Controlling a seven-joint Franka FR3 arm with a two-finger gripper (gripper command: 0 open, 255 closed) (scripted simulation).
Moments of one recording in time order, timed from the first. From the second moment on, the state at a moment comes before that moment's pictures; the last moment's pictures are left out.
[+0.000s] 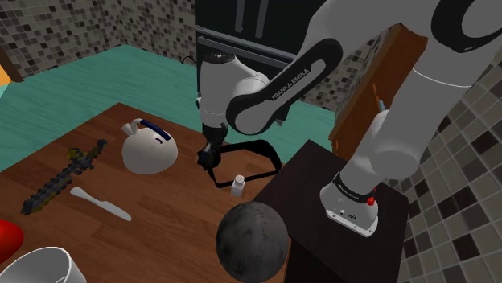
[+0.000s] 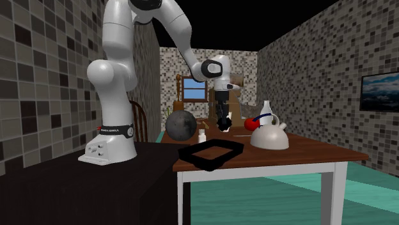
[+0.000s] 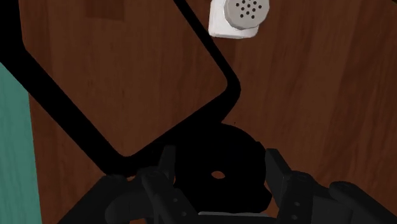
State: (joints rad) arm 0.20 0.08 0.38 -2.39 -0.04 2.47 0.21
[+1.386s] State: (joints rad) arm 0.05 -0.03 0.23 -2.69 0.03 2.67 -0.14
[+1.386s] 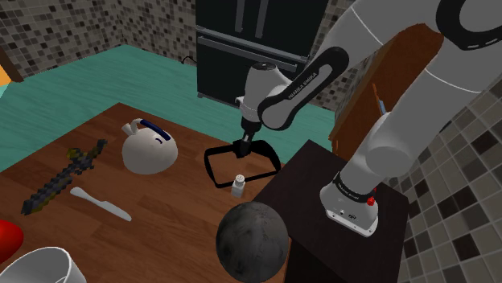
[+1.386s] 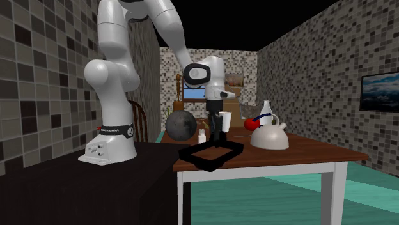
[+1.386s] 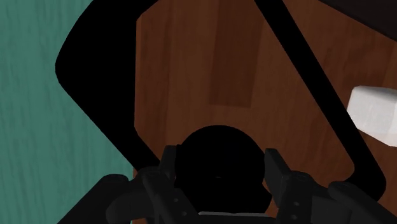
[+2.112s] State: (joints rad) arm 0.05 0.04 0.23 -2.70 0.00 2.74 -0.12
